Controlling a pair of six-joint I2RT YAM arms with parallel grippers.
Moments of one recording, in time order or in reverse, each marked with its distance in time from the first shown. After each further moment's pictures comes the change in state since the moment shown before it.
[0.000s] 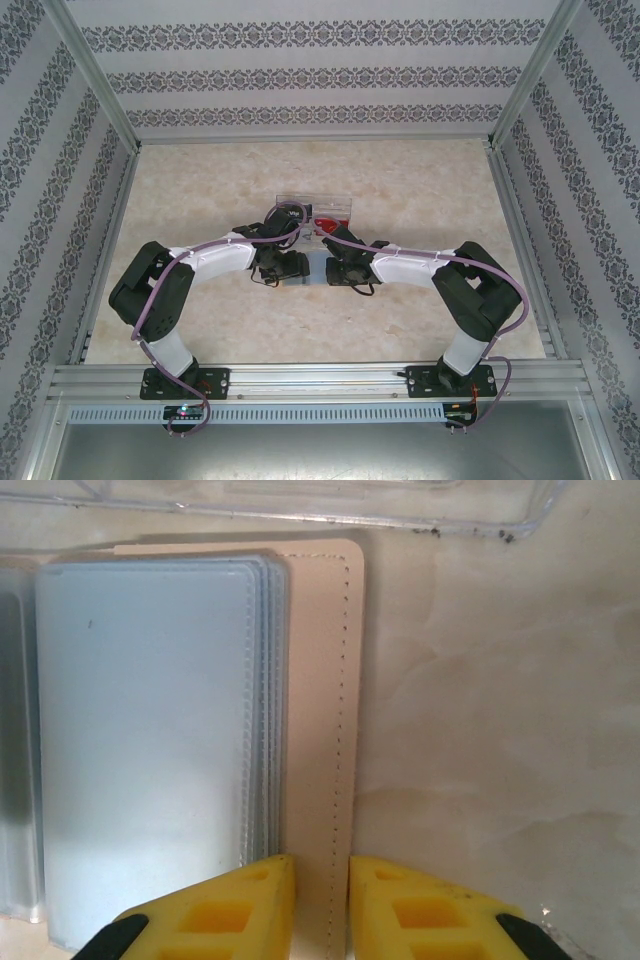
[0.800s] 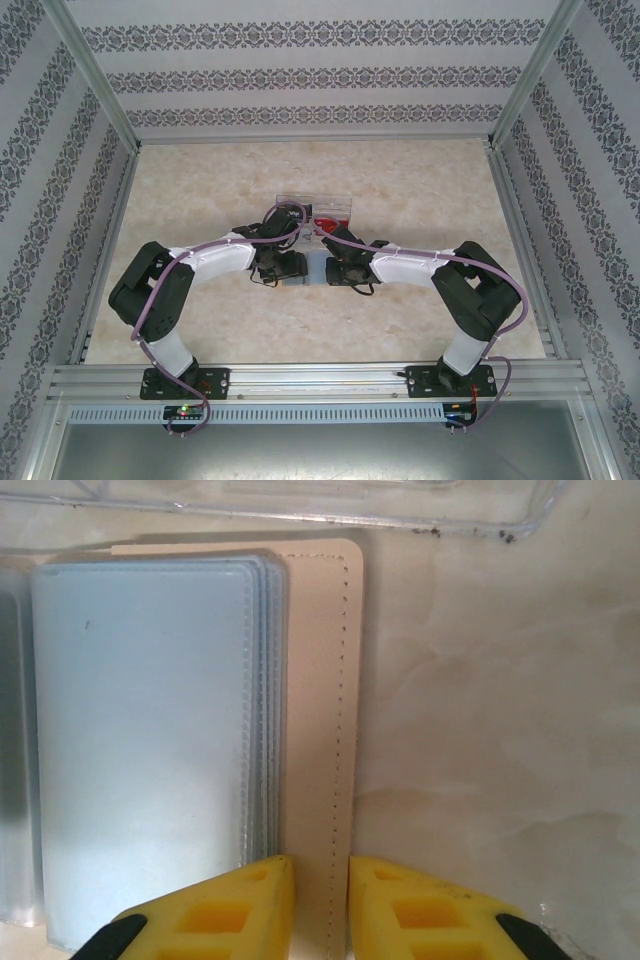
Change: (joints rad) left arm 0.000 -0.002 -0.003 -0.002 -0.025 0.000; right arm 0.000 0.005 0.006 -0.007 0.000 0.000
